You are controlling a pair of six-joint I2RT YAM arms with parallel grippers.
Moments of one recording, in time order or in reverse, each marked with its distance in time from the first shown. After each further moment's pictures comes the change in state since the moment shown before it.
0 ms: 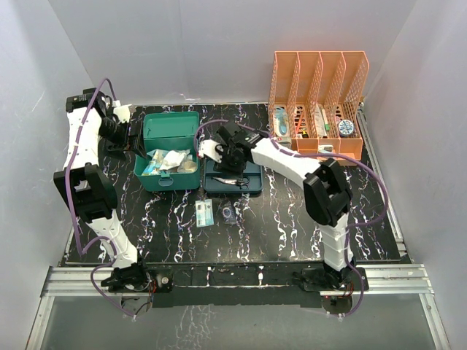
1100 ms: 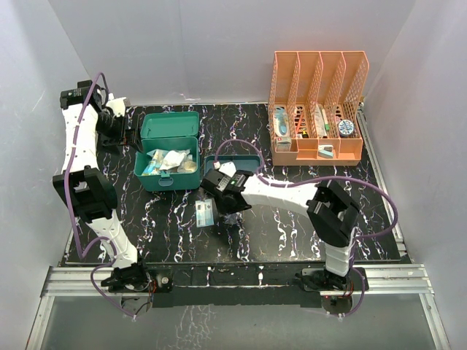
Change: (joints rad) left arm 0.000 -0.001 0.113 -0.047 -0.060 -0.056; right arm 0.314 -0.199 -0.304 -0.065 0.413 1.425
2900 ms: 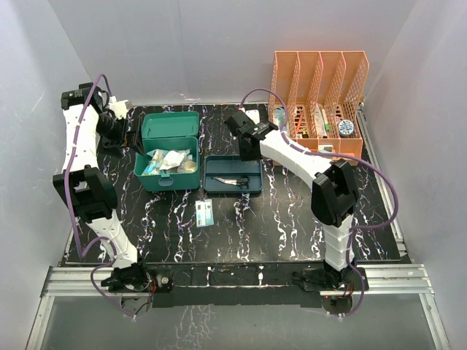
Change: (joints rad) left arm 0.000 0.000 -0.020 -0.028 0.030 0.022; right arm -0.342 0.110 0.346 -0.072 0.063 -0.188
